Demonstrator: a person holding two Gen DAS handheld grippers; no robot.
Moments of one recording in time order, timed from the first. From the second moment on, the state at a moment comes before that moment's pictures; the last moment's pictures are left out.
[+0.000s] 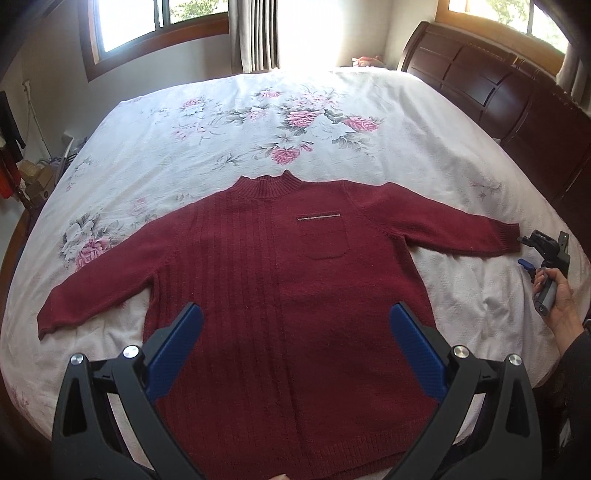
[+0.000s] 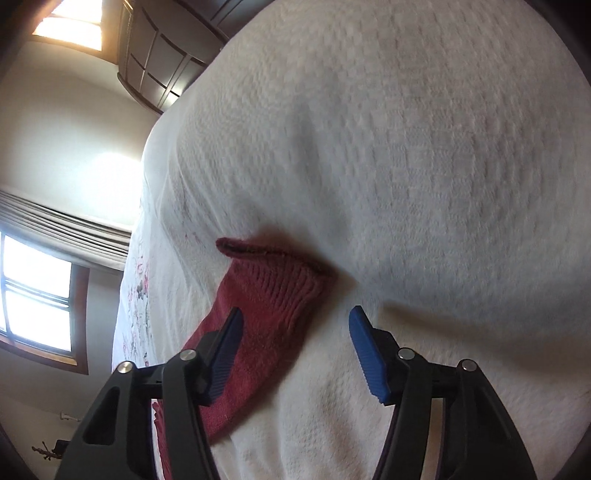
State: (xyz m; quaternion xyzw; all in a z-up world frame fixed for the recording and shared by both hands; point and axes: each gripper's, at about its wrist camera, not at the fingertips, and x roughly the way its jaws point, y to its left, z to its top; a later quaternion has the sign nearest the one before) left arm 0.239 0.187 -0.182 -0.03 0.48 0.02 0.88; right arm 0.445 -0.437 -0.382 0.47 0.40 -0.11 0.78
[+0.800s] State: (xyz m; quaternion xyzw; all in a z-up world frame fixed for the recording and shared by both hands) left arm 0.232 0.307 -0.237 -0.28 0.52 -0.03 0.80; right arm 0.486 -0.323 -0.234 0.33 0.38 0.02 0.86
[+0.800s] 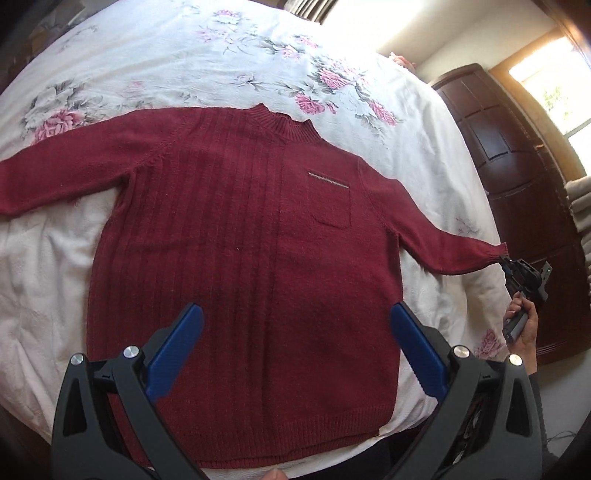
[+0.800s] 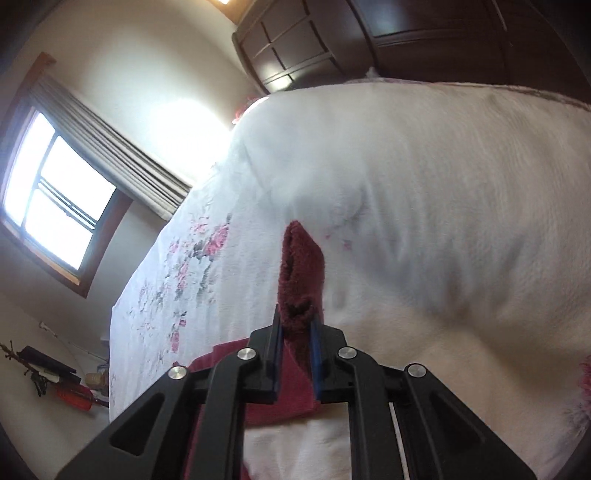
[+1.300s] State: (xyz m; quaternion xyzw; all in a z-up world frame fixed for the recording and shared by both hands) left arm 0.284 0.367 -0.222 -0.35 0.49 -0.07 0.79; right arm 0.500 -0.066 -0.184 0.22 0.40 0.18 0.87
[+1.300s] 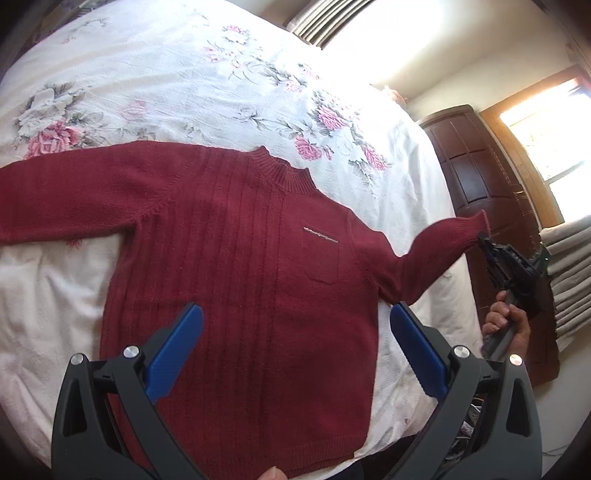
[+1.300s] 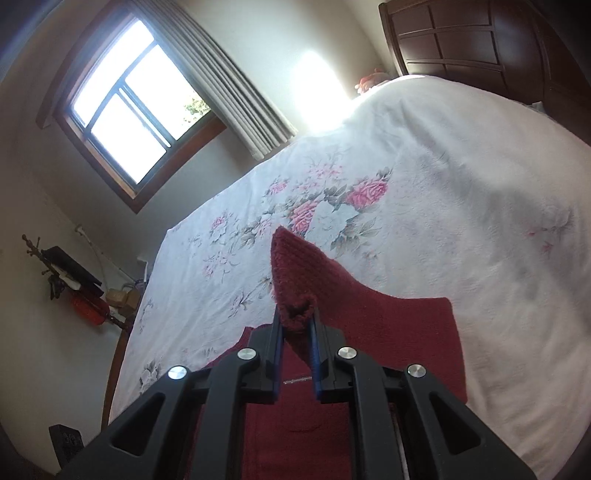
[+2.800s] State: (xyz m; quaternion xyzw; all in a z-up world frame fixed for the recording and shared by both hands) left arm 0.519 0.288 -0.353 -0.43 0.58 -0.15 0.68; right arm 0.258 0.000 -0.386 0.26 0.55 0.27 0.75
